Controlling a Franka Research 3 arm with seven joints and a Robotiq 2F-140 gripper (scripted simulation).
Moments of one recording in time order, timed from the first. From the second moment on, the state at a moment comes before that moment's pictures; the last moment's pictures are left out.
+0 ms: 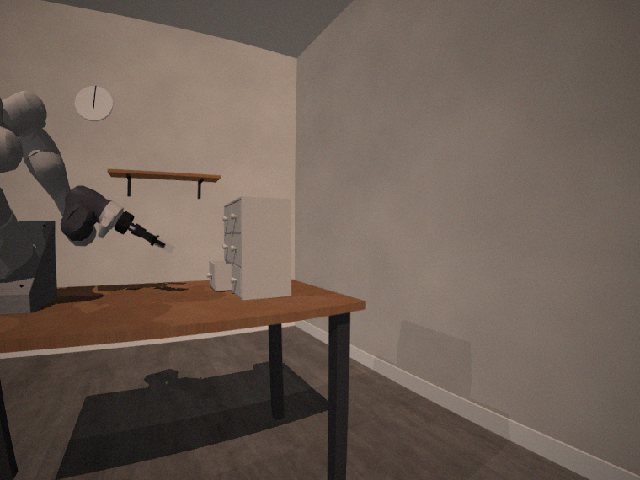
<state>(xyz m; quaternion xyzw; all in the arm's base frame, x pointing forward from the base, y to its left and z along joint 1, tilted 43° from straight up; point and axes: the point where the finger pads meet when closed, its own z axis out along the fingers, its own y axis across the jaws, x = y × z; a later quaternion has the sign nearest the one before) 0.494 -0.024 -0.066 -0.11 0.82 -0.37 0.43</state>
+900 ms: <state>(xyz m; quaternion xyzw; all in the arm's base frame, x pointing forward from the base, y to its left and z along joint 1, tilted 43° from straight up) 0.485 -0.018 -0.056 -0.08 0.83 -0.36 0.41</state>
